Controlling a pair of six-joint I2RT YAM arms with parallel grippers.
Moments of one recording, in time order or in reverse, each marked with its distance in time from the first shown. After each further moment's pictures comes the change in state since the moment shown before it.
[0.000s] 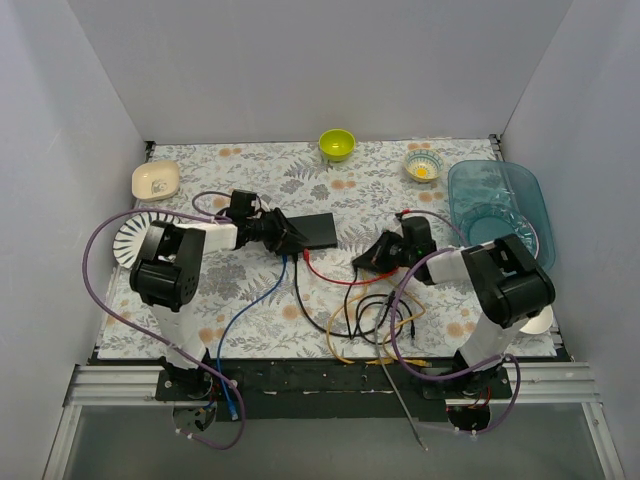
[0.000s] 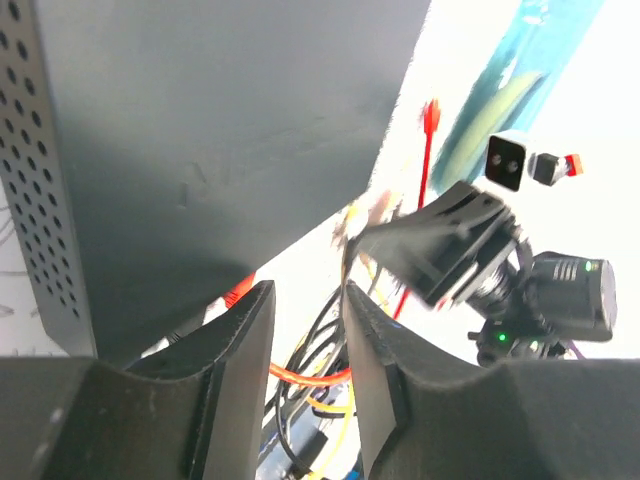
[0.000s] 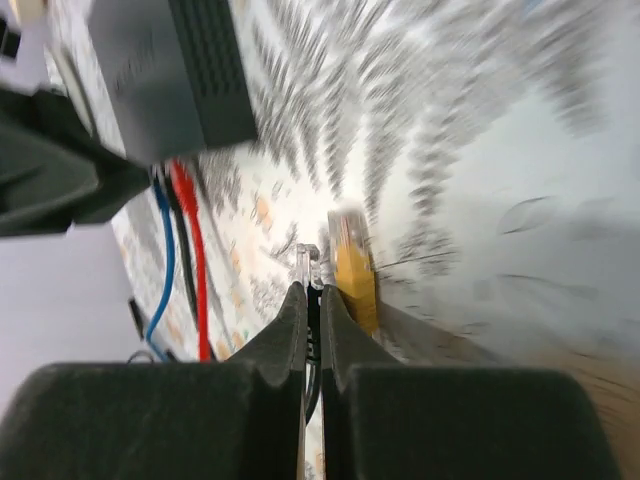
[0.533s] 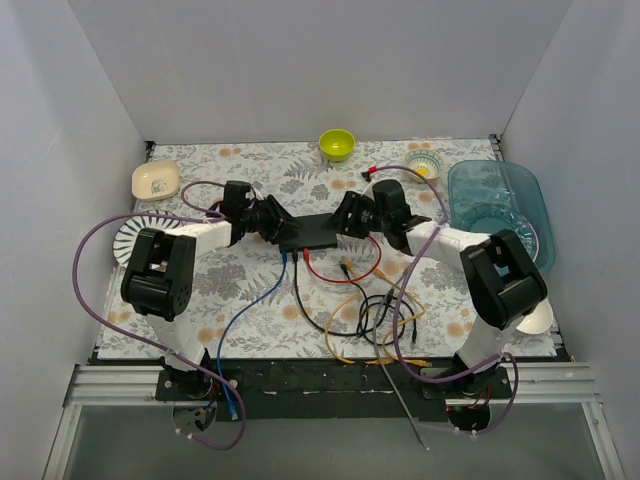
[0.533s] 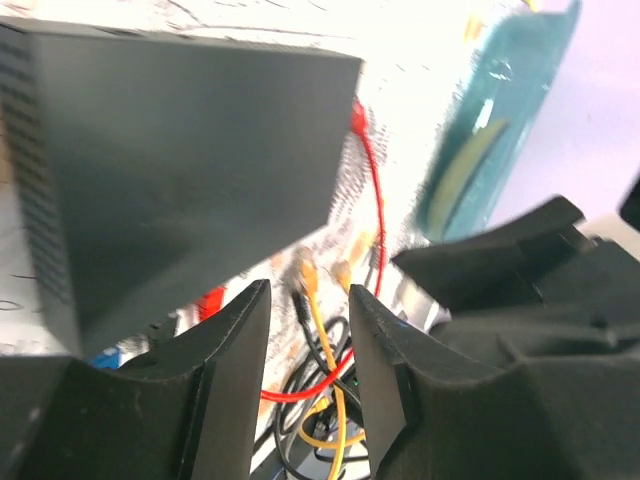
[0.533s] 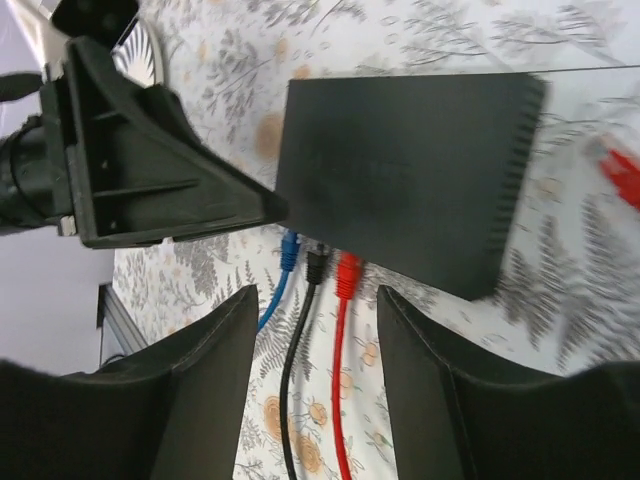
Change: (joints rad) left arm 0.019 -0.099 0.014 0.006 -0.095 0.001; right arm 0.095 -0.026 0.362 -0.233 0.106 -0.208
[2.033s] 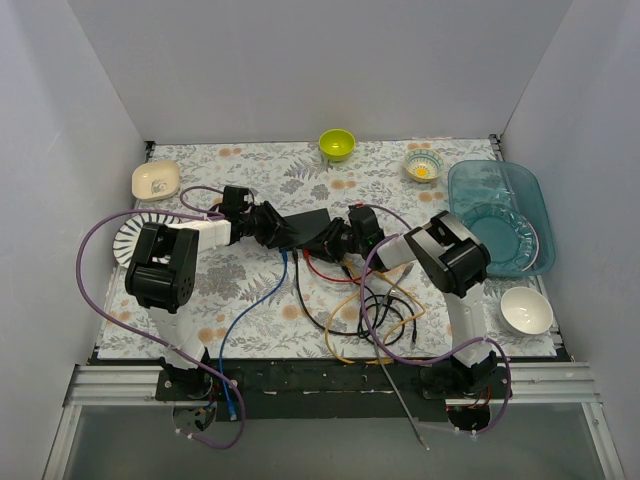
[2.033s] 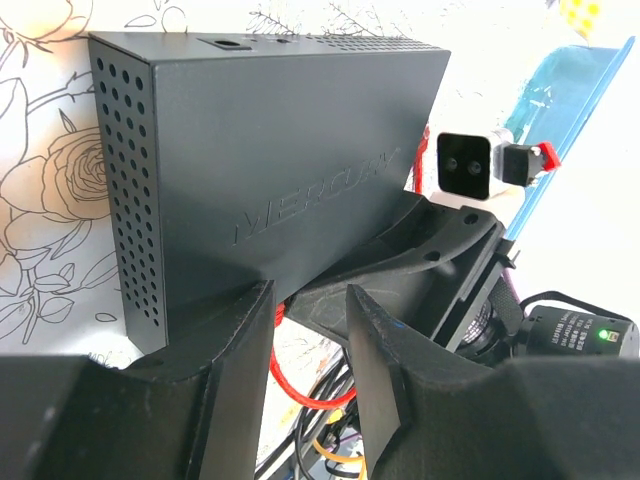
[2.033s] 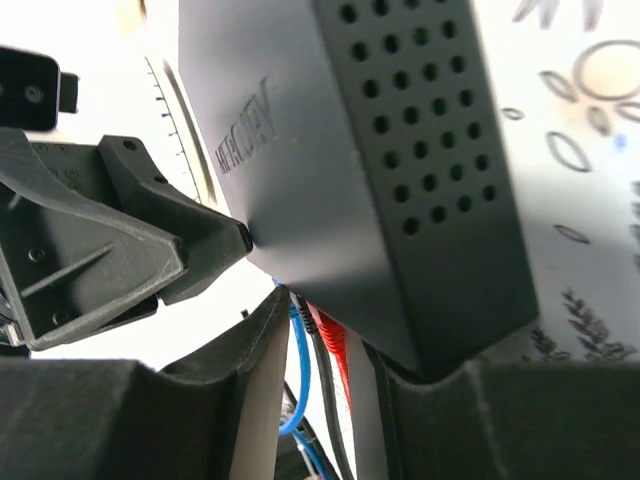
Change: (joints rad) left arm 0.023 0.069 0.012 -0.059 -0.055 0.029; right arm 0.102 0.388 0.007 0.396 -0.039 0.579
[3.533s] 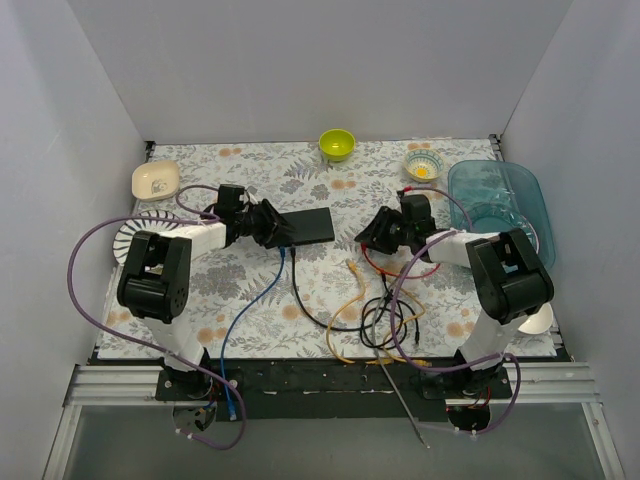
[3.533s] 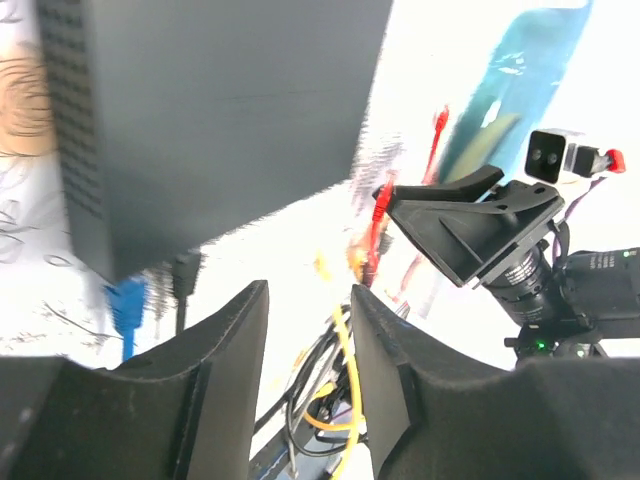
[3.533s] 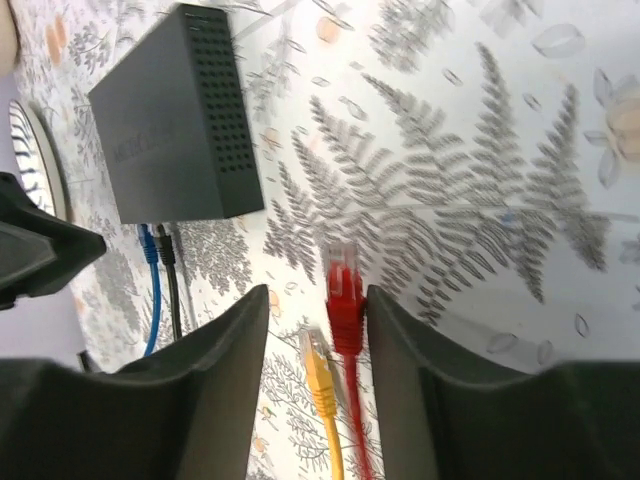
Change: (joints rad) left arm 0.006 -0.070 -0.038 -0.002 0.076 0.000; right arm -0.267 -0.357 -0.184 -0.372 0.040 -0.504
